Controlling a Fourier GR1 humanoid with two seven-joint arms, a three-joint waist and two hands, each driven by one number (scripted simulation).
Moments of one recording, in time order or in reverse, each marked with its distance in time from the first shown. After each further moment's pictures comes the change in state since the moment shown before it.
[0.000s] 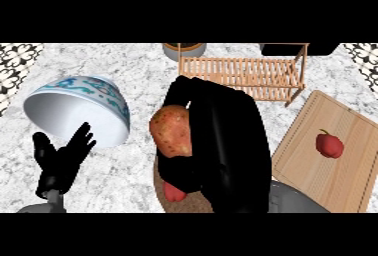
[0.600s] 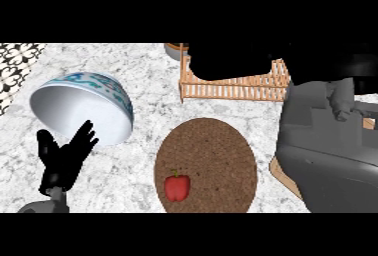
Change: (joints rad) left arm -0.018 -0.010 -0.003 0.007 -0.013 0.005 0.001; right arm -0.335 -0.066 -0.425 0.152 -0.096 0.142 -0.044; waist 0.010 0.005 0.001
